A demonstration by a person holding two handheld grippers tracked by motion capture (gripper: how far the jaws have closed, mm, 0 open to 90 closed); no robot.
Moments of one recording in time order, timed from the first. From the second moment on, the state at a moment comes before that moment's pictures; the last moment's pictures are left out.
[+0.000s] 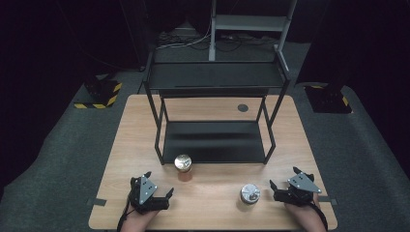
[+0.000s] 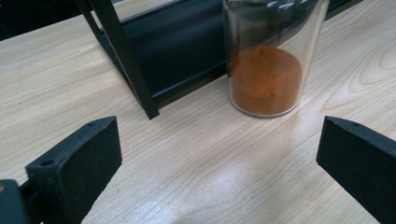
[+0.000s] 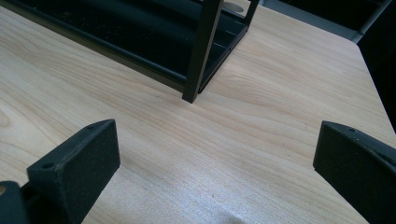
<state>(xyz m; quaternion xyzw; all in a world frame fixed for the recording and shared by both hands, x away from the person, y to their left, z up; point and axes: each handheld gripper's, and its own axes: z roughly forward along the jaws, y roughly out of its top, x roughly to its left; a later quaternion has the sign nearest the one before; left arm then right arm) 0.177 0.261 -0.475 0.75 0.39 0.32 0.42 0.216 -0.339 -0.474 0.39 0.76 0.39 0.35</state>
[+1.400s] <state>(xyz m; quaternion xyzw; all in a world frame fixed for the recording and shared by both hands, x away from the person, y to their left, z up) 0.189 0.237 -0.445 0.74 0.36 0.31 0.48 0.217 -0.340 -0.473 0.38 0.76 0.39 0.35</state>
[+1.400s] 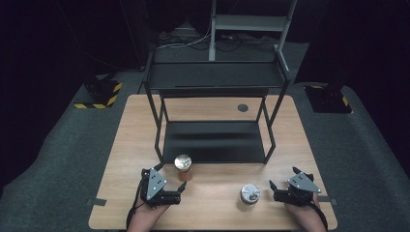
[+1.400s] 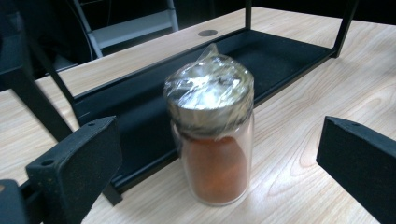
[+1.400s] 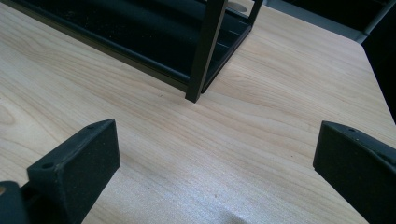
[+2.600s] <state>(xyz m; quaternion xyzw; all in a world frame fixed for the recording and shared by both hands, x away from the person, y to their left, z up) 0.233 0.218 -0.456 0.73 0.39 0.28 0.48 0.217 -0.344 -0.474 0.38 0.76 0.40 0.35</state>
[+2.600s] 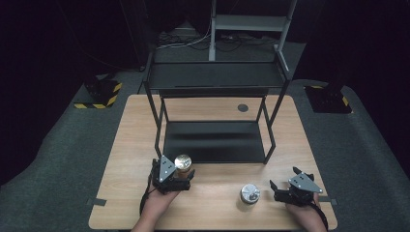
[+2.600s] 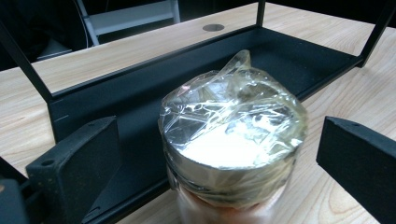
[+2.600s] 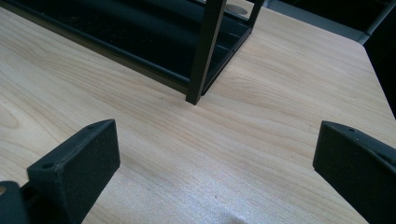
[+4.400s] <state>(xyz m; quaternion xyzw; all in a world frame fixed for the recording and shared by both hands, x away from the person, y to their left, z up) 0.224 0.237 -0.441 0.70 0.37 0.28 0.54 0.218 -0.343 -0.473 0.39 0.76 0.40 0.35</state>
